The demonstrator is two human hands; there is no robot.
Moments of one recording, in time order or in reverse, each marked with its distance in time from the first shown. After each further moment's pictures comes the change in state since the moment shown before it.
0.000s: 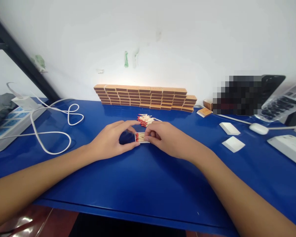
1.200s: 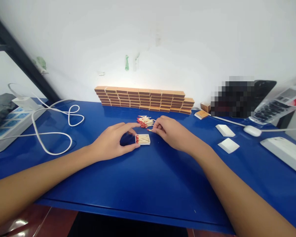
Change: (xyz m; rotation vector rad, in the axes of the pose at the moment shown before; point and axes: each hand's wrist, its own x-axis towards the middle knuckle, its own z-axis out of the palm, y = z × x) left_hand 0.000 0.001 0.000 -0.008 -0.028 -0.015; right_hand 0.006 0.029 -0.006 -0.117 0.136 0.072
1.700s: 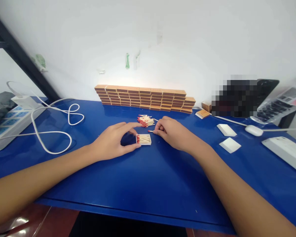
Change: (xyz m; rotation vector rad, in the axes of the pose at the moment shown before) left_hand 0.000 0.003 -0.001 -0.002 -0.017 -0.004; right_hand 0.001 0.010 0.004 -0.023 -0.044 0.049
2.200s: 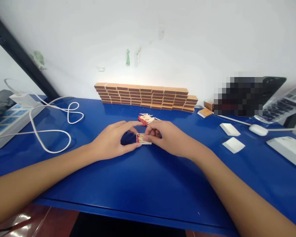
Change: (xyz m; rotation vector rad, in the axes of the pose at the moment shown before) left_hand 0.000 -0.002 0.002 0.008 0.018 0.013; right_hand -0.007 -0.043 -0.003 0.272 -0.120 -0.054
